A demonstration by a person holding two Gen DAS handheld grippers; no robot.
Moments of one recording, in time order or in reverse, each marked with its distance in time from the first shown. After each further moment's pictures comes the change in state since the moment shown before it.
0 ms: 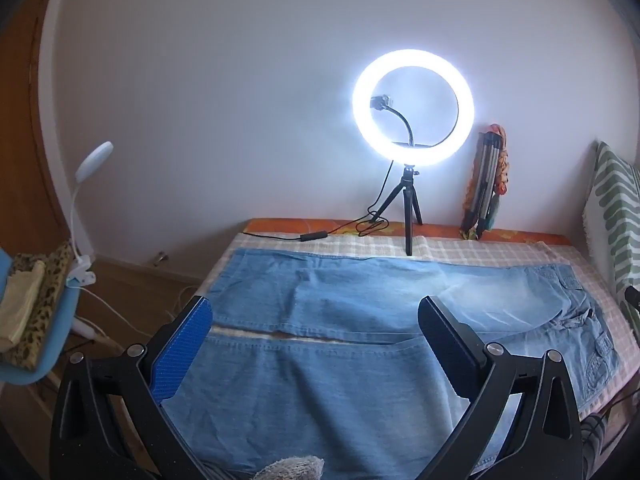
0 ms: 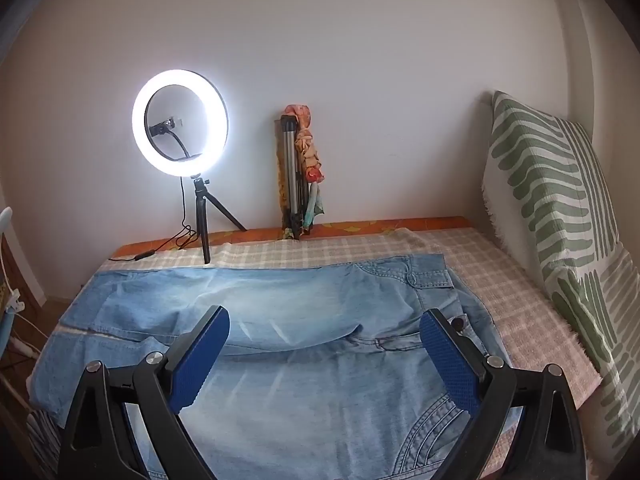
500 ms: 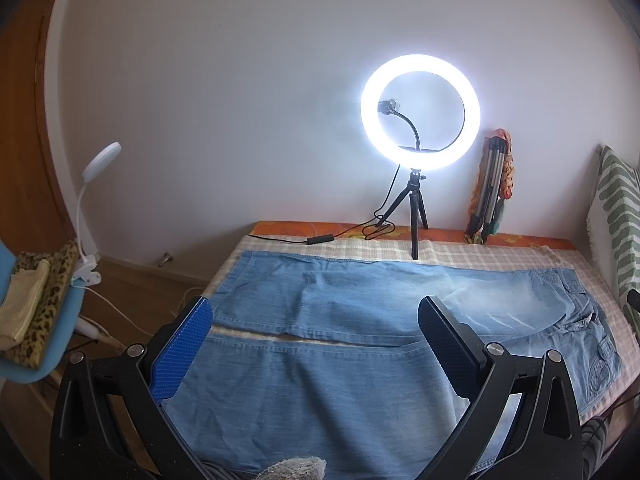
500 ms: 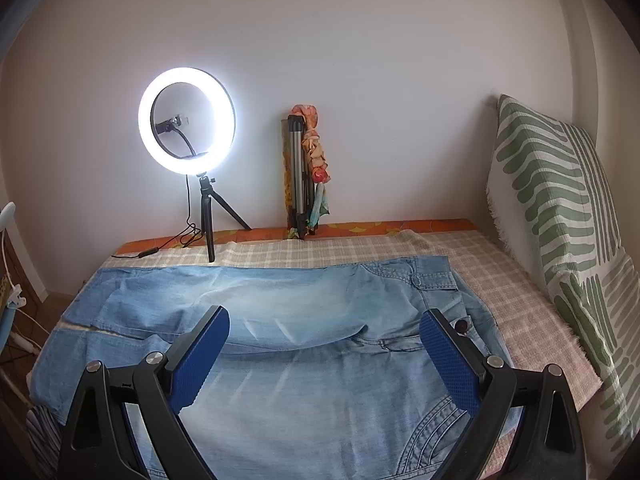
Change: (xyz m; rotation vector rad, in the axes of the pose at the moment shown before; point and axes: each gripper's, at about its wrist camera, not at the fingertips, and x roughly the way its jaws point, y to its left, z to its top) left arm -0.002 0.002 0.000 -0.001 -0.014 0.019; right arm -0.005 0.022 -0.004 -0.014 -0.003 0.011
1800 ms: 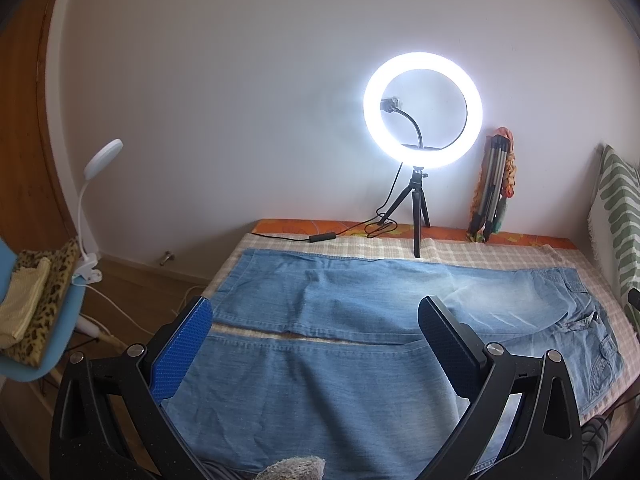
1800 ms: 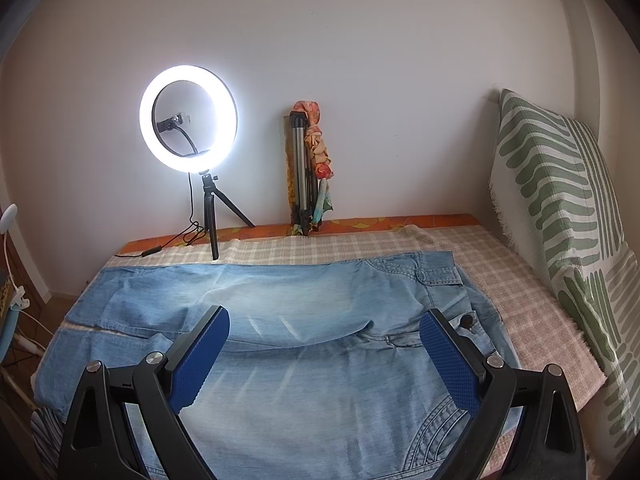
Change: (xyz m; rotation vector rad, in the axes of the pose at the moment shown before) left arm 0.000 0.003 -0.005 -0.001 0.000 0.002; right arm 0.001 0.003 -0.004 0.015 0.010 0.013
